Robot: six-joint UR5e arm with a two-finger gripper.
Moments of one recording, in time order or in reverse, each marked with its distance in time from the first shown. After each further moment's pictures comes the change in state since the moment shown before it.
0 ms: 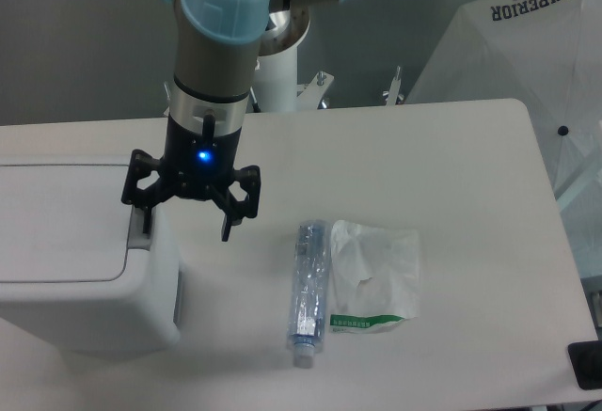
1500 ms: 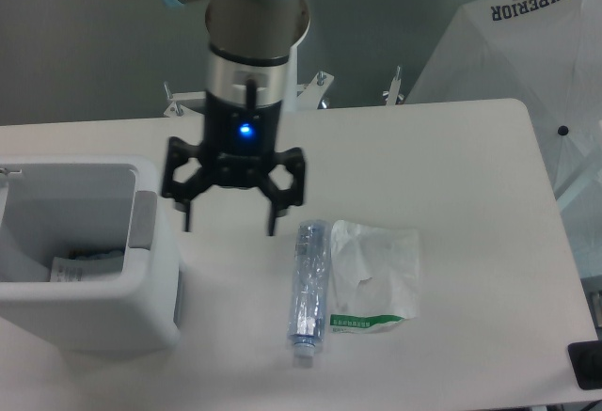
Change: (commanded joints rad) arm 0.144 -0.017 0.066 0.097 0.161 0.136
